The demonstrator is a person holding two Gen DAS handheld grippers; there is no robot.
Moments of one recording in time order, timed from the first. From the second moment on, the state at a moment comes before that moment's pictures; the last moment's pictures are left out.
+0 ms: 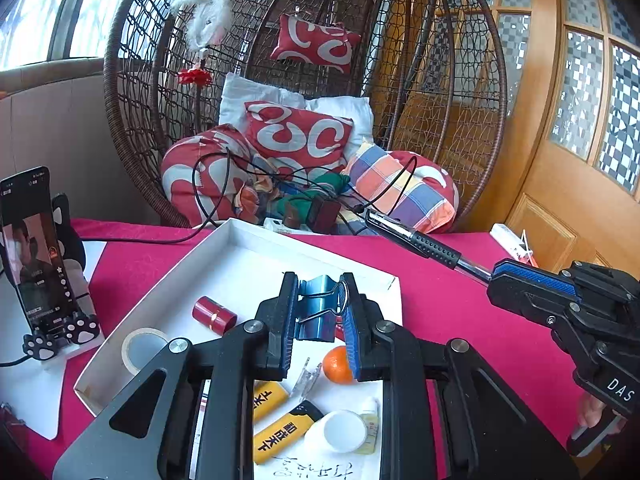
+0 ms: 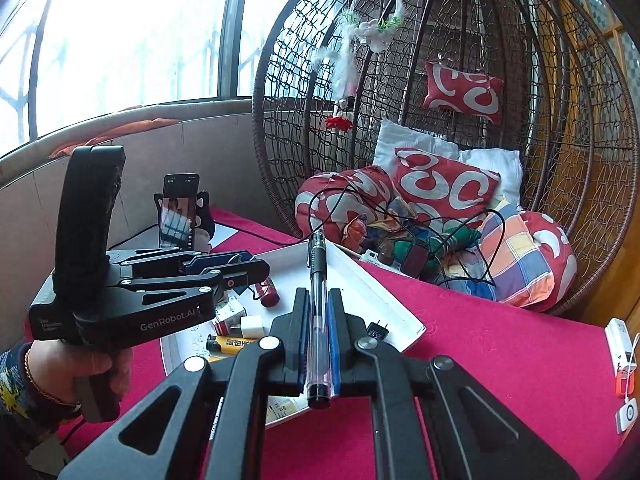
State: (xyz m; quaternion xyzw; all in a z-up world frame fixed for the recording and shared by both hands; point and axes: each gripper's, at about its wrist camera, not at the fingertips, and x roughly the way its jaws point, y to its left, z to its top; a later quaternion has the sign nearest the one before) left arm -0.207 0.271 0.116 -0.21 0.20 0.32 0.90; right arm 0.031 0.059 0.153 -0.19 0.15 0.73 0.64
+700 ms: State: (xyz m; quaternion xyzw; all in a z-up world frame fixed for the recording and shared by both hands) left arm -0.194 0.330 0.075 -0.26 0.24 0.36 0.86; right arm 0.033 0.145 0.087 -0.19 0.27 0.71 0.63
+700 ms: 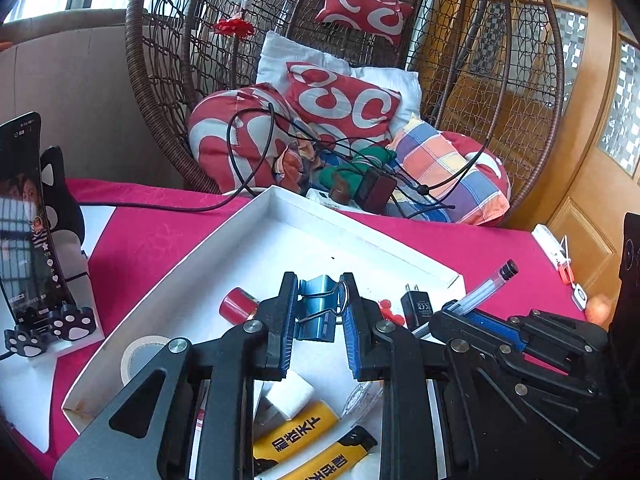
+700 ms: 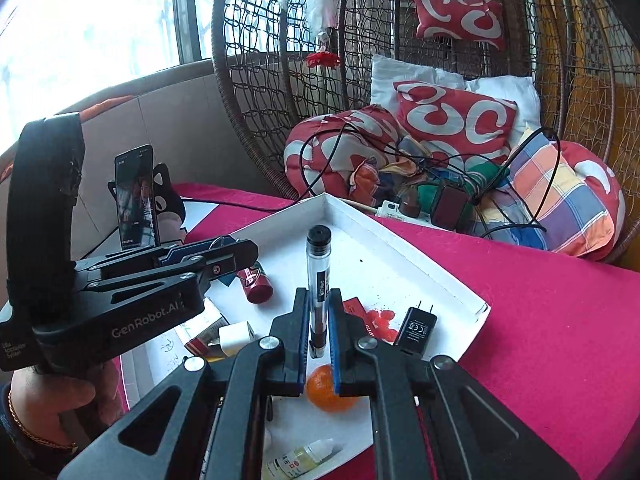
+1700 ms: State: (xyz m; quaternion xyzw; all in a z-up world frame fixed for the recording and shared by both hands) left arm -0.234 0.269 0.107 -0.27 0.15 0.40 0.86; right arm 0.056 0.075 0.101 -0.09 0.26 0.71 0.65
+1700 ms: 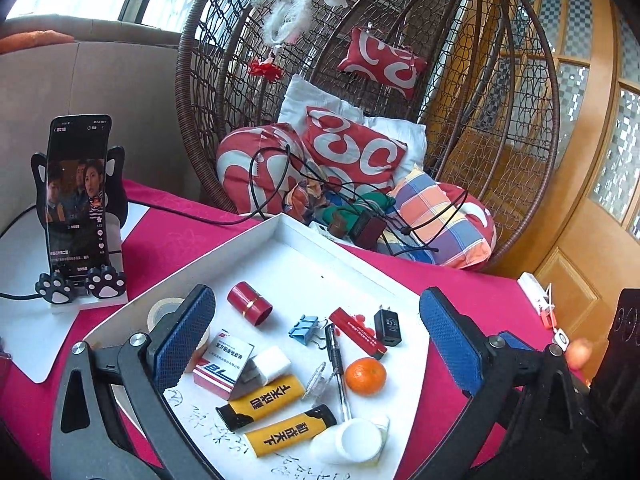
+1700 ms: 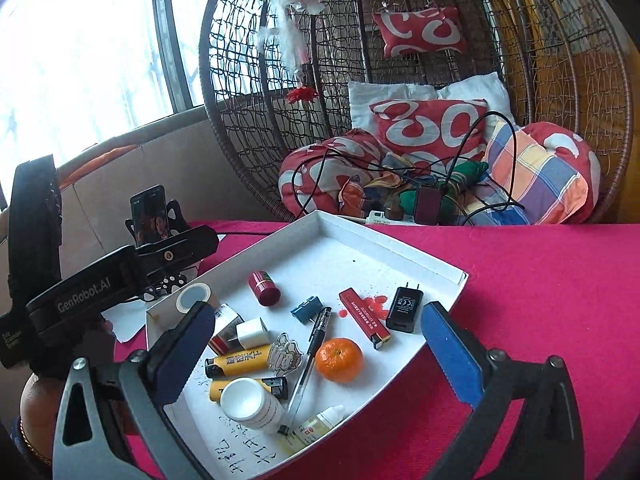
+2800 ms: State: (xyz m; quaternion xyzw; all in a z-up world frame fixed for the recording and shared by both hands) left arm -0.242 0.148 0.172 -0.16 0.12 0.42 0.89; right arm 0.200 -0.099 0.054 0.09 0.28 0.54 0.79
